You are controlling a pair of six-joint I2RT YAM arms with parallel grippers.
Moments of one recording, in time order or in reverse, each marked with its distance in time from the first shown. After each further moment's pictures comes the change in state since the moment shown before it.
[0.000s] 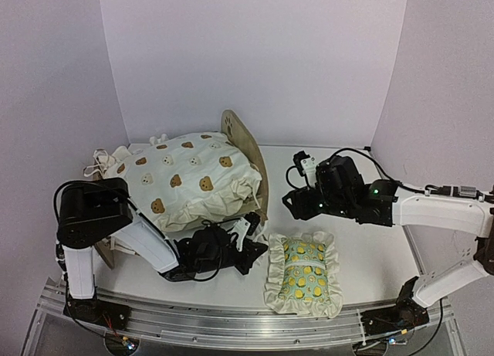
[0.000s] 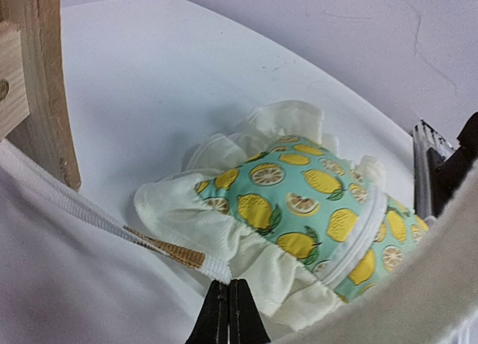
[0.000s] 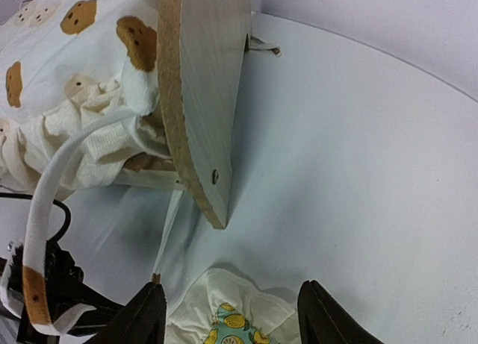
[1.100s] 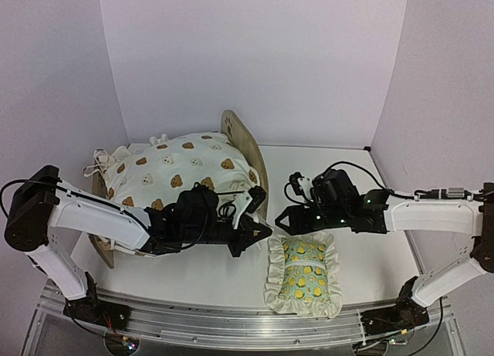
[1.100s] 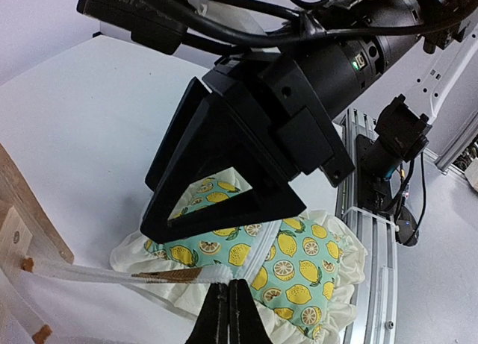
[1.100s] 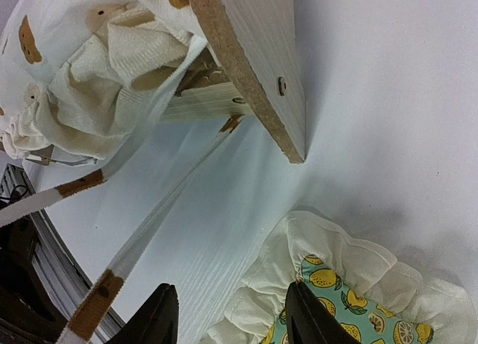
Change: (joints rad) left arm 0.035 -0.343 0.115 -0.456 0.225 0.167; right arm -0.007 0.049 -0.072 0.049 -0.254 0.231
